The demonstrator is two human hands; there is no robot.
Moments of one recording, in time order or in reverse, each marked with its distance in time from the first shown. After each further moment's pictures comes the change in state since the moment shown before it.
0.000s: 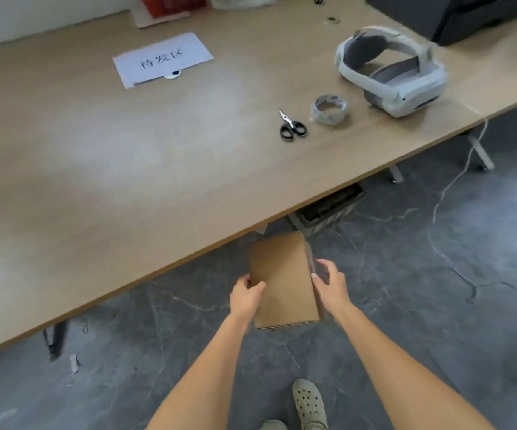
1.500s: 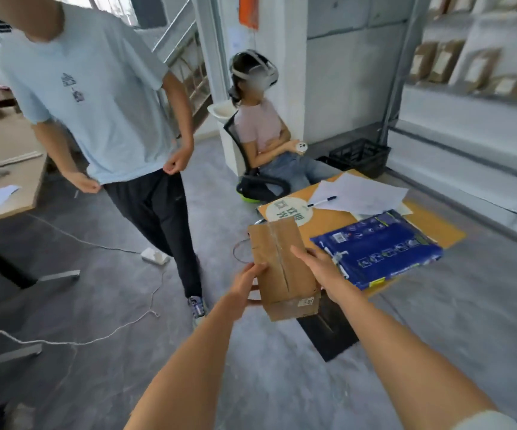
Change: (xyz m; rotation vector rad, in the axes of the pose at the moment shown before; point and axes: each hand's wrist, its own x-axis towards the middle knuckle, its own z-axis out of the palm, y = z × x) left_hand -0.679 -0.164 0.312 0.900 -1.396 0.459; right_hand -0.700 0.324 -0.344 1.048 1.213 0.163
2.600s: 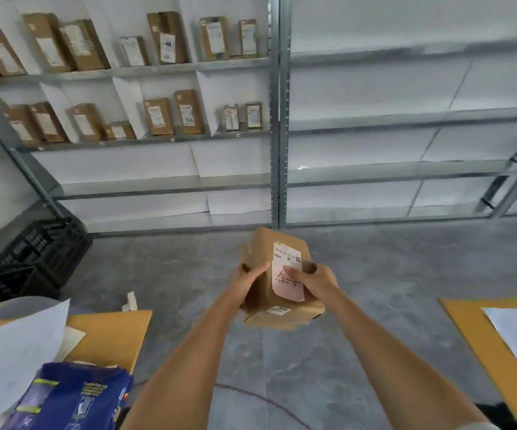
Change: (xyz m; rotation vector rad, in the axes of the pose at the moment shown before) left_hand 0.022 0.032 0.728 0.583 -0.977 0.099; right_hand -0.133 0.084 -0.638 0.158 1.168 0.306
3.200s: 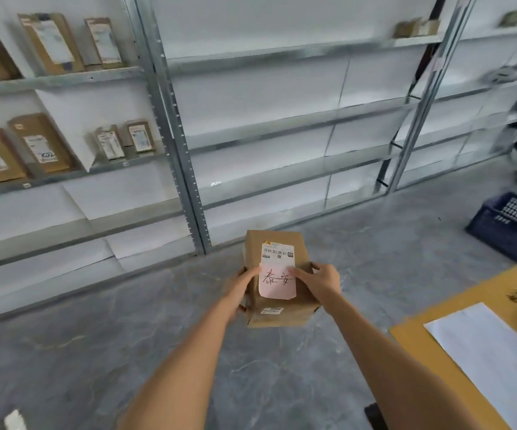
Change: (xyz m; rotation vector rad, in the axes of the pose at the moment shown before) left_hand 0.212 0.103 0.161 0.268 -0.308 -0.035; right_hand 0.172 -0.011 -0.156 0.156 0.442 0.058
